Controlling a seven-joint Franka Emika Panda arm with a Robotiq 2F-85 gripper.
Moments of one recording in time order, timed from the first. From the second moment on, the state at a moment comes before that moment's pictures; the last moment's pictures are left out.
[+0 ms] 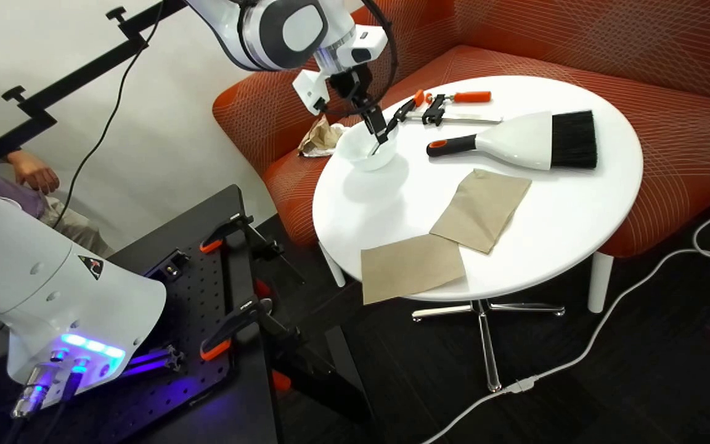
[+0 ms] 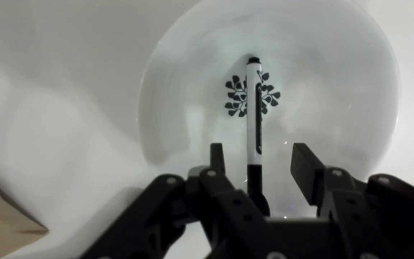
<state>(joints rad) 0.33 0.65 0.01 -2.17 -0.05 2.90 0.42</state>
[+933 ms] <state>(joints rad) 0.41 0.65 -0.04 -2.16 -0.05 2.90 0.43</state>
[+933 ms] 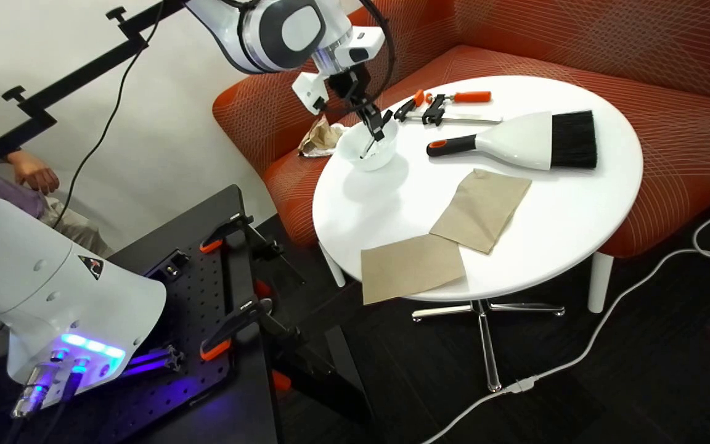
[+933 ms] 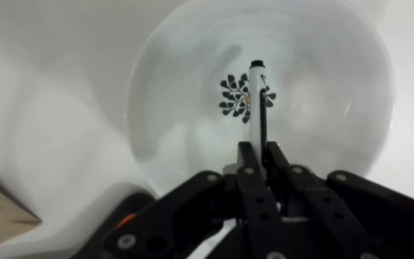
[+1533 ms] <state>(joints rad) 0.67 0.35 -0.33 -2.38 -0.20 2.89 0.66</state>
